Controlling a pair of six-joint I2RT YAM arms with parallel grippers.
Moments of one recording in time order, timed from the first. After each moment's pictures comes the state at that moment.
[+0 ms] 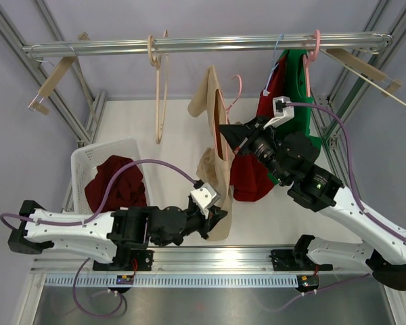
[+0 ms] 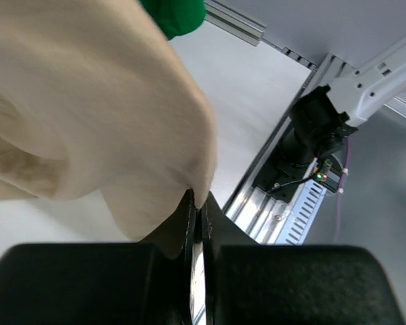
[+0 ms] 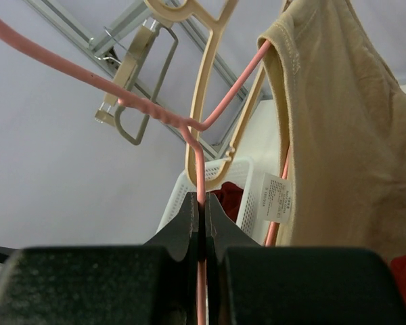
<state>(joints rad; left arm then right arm) -1.57 1.00 0.94 -0.23 -0.52 -0.34 0.94 1.03 1.23 -0.11 0.31 0.65</state>
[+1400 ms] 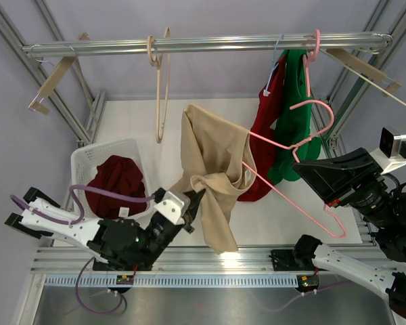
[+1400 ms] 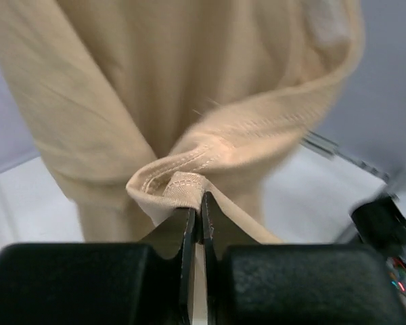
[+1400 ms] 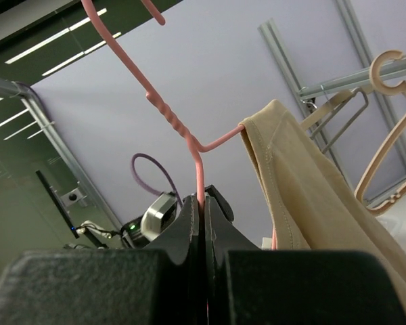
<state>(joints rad) -1.91 0.94 0.99 0.19 -1.19 0.24 0.91 0.55 1.26 -0.14 -0.12 0.70</state>
